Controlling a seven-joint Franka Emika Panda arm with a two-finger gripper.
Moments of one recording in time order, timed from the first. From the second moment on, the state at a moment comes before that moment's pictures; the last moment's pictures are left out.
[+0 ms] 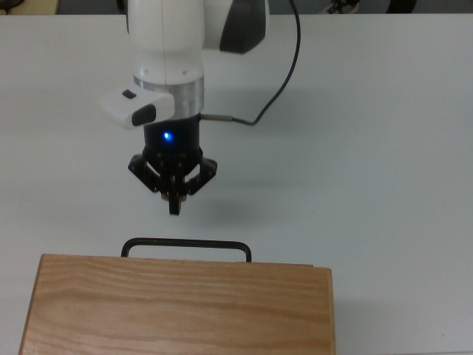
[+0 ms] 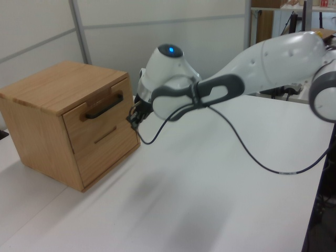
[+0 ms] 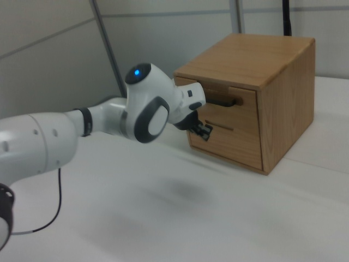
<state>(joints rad) 0.04 0.38 0.00 -1.57 -0.04 2.48 0.10</state>
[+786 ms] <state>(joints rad) 0.03 0.05 0.00 -1.59 -0.04 1.69 -0.11</state>
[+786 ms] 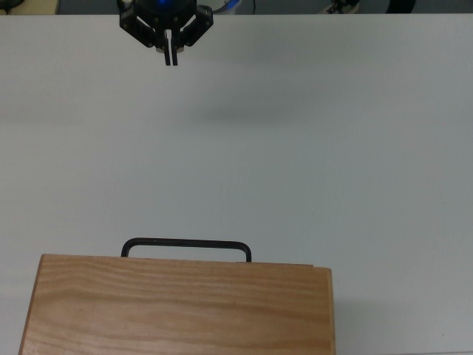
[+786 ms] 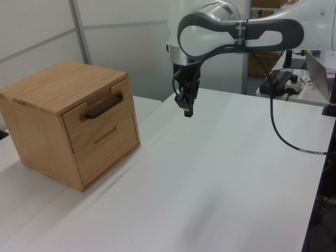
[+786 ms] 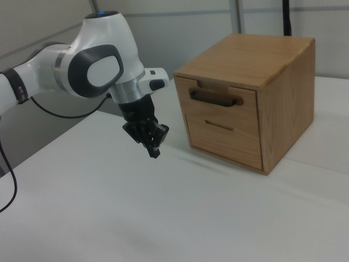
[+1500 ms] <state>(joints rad) 0.03 0.05 0.00 -1.61 -0.07 1.69 -0.12</state>
